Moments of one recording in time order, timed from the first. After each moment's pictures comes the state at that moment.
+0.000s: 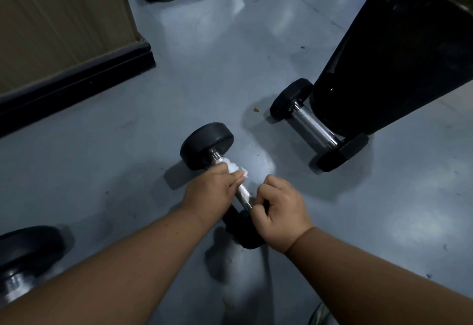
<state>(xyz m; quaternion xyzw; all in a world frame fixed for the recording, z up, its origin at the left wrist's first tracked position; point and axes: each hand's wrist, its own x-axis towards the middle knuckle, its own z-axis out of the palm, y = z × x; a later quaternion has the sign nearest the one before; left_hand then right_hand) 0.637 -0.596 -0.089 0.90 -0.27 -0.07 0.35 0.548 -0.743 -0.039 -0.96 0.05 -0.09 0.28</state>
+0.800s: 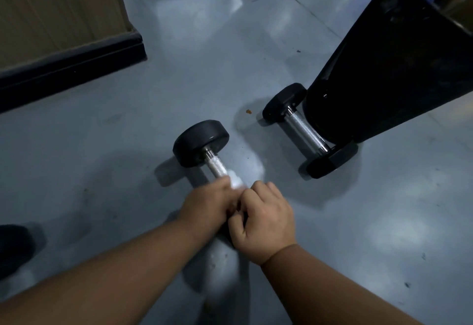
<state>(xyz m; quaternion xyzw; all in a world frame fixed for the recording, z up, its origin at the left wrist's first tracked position) 0.622 -0.603 -0.095 0.87 -0.32 -0.11 0.35 0.544 -0.731 -0.040 -0.97 0.04 -0.15 0.18</state>
